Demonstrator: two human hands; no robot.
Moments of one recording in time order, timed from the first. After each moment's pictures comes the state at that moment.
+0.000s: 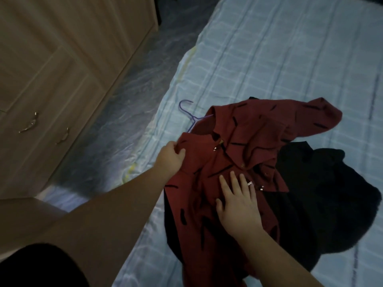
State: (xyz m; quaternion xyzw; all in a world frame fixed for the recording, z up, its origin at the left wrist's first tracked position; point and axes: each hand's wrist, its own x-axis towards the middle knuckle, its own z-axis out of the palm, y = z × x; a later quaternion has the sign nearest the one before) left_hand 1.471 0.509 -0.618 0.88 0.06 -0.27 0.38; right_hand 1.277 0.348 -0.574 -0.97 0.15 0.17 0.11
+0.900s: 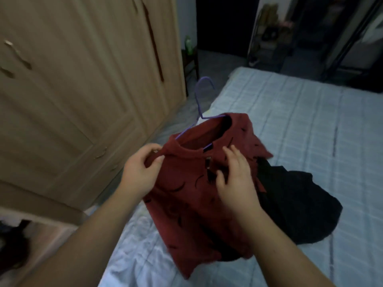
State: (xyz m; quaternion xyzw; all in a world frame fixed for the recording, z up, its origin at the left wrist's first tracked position) left_hand 1.280 0.624 -0.258 0.87 -0.11 0.09 0.48; right_hand 1.211 0.396 -0.307 -0.90 0.07 -0.18 0.39
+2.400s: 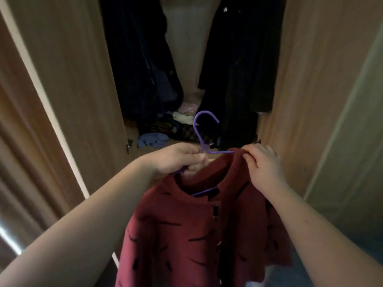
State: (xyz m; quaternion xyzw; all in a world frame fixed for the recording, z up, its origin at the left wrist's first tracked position) left_hand 0.886 1.310 0.014 0.81 0.01 0.02 0.59; right_hand 1.073 1.122 -0.043 -0.80 -0.43 -0.25 0.33
